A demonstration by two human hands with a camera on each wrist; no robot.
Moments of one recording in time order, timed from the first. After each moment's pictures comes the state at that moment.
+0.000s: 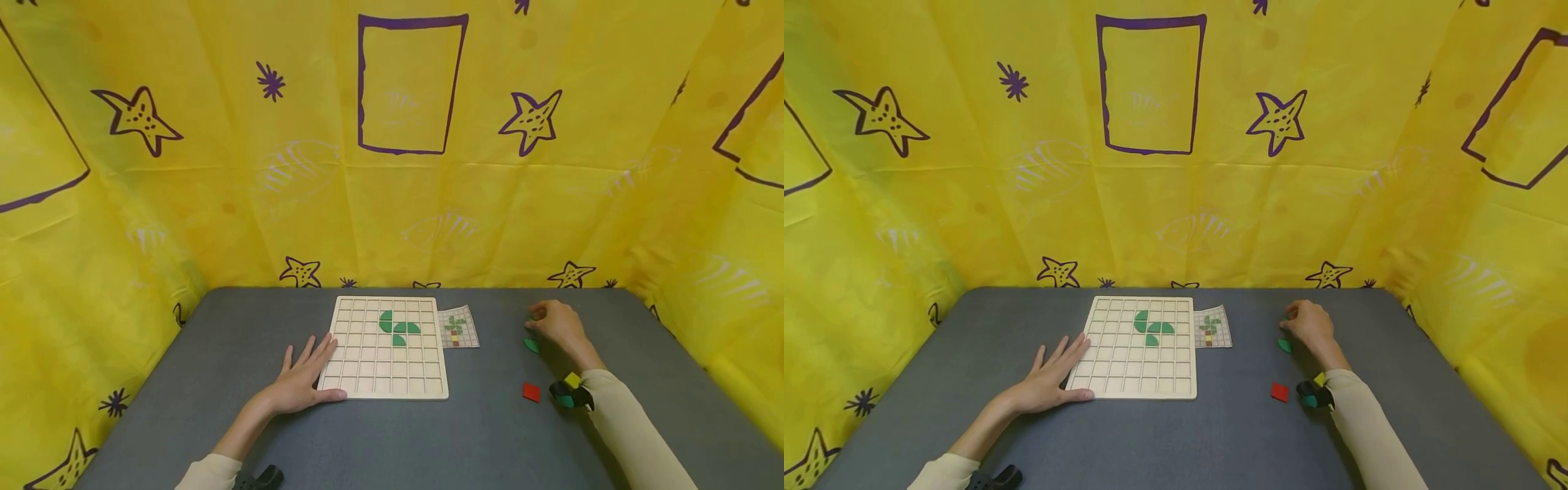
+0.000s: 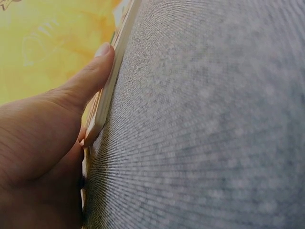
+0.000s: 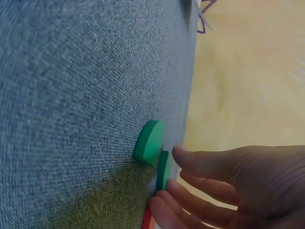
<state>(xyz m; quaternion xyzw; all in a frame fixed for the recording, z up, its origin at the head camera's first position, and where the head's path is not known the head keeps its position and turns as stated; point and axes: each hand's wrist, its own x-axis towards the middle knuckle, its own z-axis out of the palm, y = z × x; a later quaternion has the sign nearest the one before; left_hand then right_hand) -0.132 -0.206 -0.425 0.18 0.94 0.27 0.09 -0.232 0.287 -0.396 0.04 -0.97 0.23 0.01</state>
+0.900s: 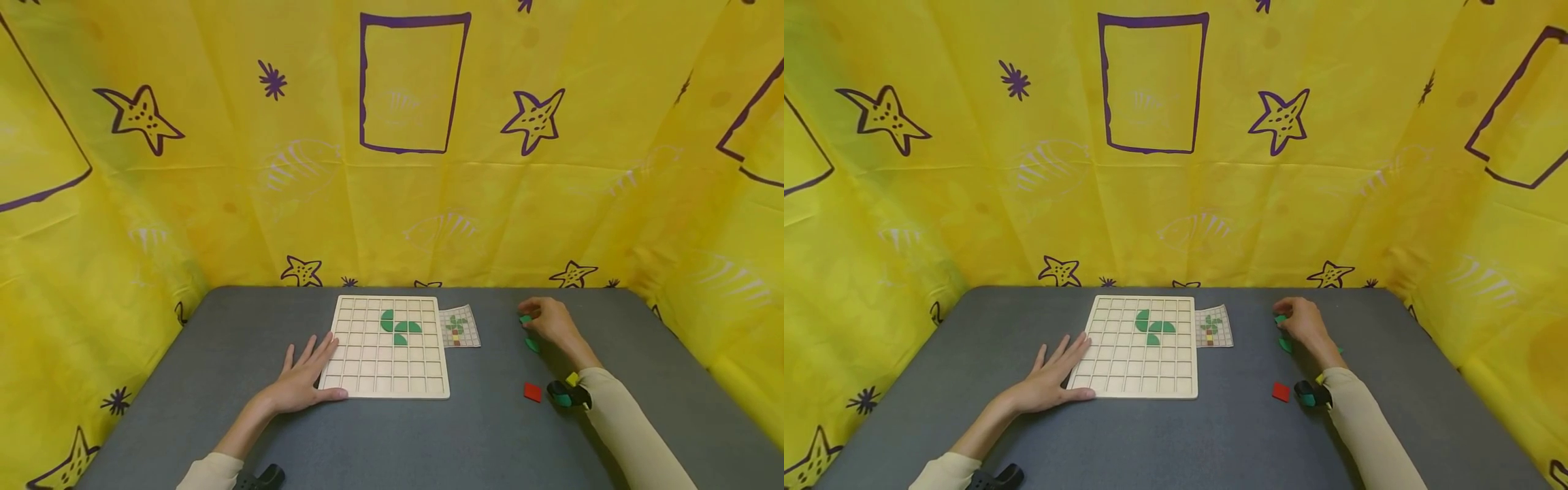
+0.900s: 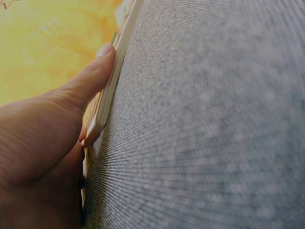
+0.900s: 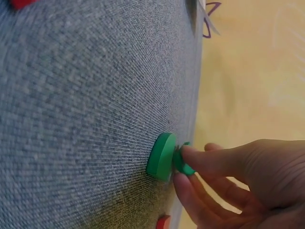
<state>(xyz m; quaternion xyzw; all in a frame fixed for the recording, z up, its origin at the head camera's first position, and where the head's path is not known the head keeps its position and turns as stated) -0.133 -0.207 -0.430 0.19 0.94 0.26 0.09 -0.242 0.282 -0.407 0.11 -0.95 0.31 0.02</state>
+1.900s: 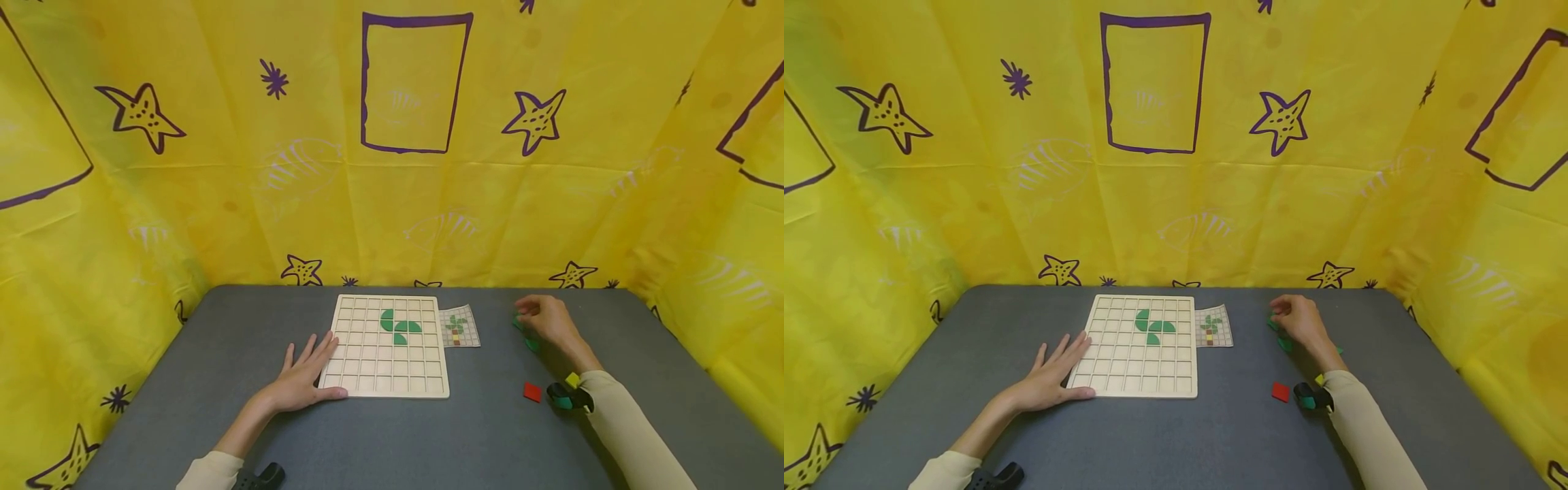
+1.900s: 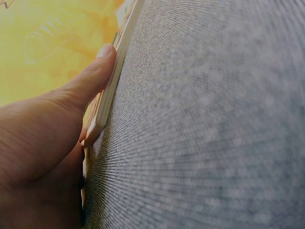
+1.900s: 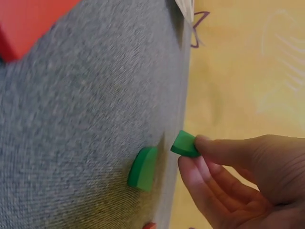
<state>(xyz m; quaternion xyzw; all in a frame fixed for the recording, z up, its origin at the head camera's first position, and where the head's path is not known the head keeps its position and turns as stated) -0.131 -0.207 -0.428 0.19 0.94 0.26 0.09 -0.238 0.276 -0.400 0.13 -0.94 0.33 0.06</state>
